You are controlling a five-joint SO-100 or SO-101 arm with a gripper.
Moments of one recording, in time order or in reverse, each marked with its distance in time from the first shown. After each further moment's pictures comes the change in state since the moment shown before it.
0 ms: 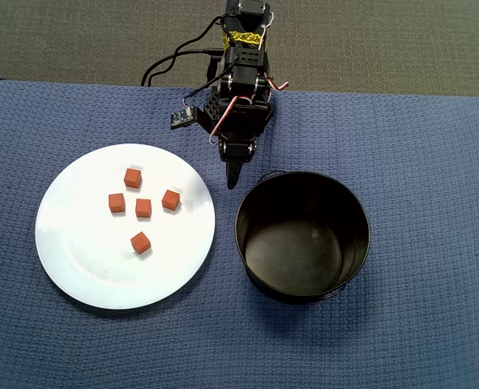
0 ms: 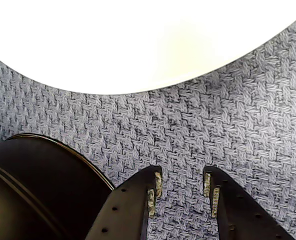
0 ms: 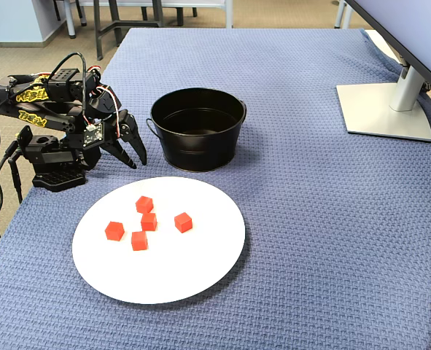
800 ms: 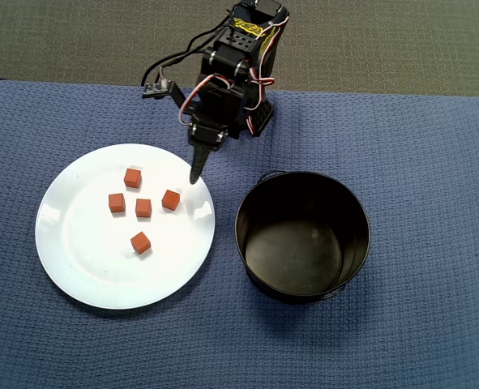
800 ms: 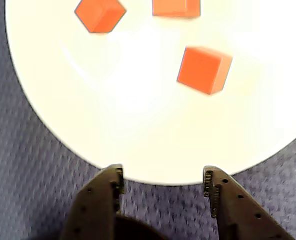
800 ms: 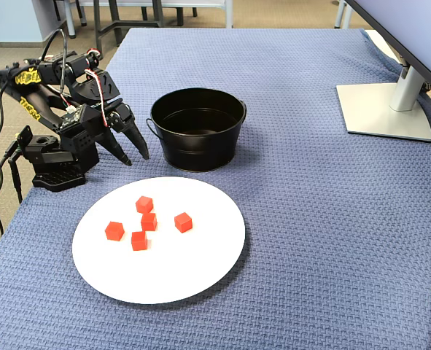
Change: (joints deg) arm 22.3 -15.6 -22.2 2.6 -12.7
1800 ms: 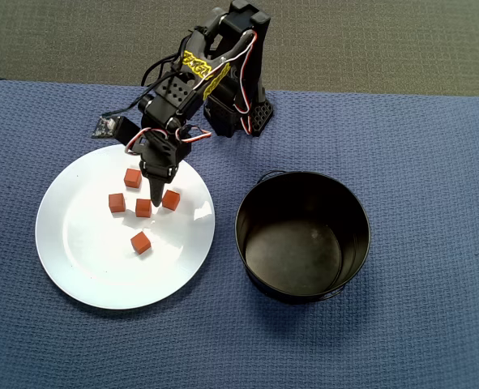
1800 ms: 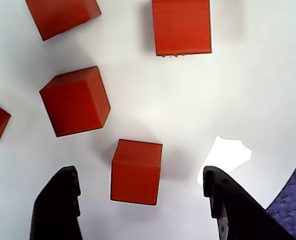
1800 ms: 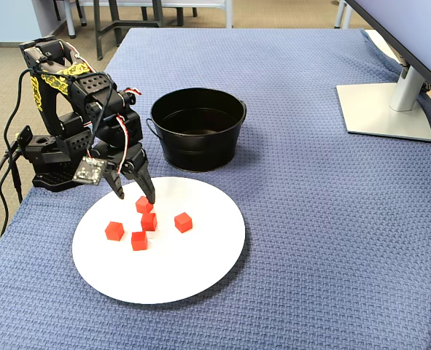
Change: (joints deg) arm 12.0 -50.9 -22.6 -1.9 -5.6
